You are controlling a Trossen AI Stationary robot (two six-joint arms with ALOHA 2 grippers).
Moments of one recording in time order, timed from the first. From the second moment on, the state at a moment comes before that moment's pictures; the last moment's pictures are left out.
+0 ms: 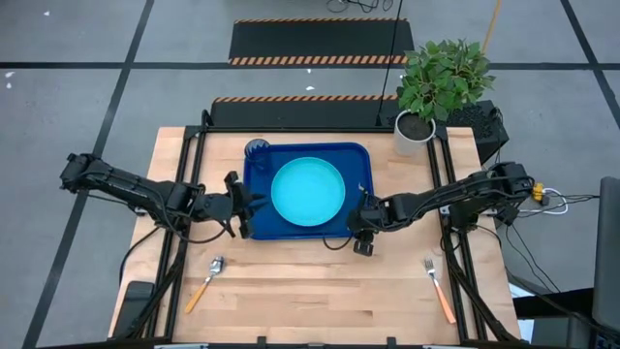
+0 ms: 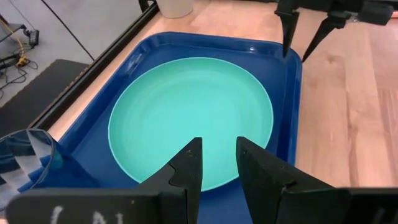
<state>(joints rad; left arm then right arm) -0.24 0.99 0.69 -0.33 -0.52 -0.27 0.14 1.53 0.88 -0.53 0.10 0.38</state>
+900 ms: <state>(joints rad) -0.25 0.99 0.69 -0.34 -0.52 -0.28 0.18 1.63 0.88 -0.49 0.04 0.43</state>
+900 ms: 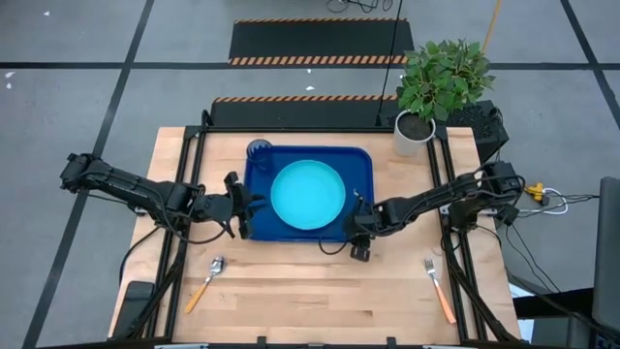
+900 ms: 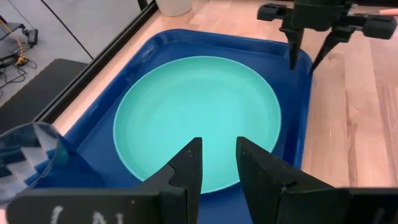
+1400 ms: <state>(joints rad) -0.25 0.99 0.69 -0.34 -0.52 -0.28 0.29 1.63 0.88 -0.50 -0.11 0.47</state>
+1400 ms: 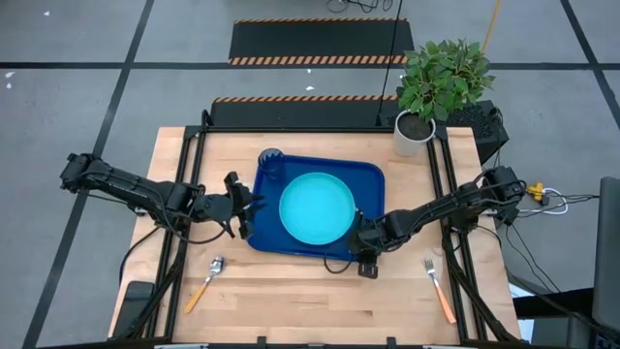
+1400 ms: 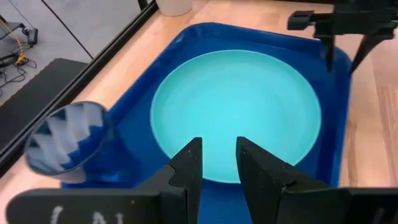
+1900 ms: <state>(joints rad) -0.25 0.99 0.69 -0.34 -0.52 -0.28 0.32 1.47 0.87 -0.51 0.05 0.44</state>
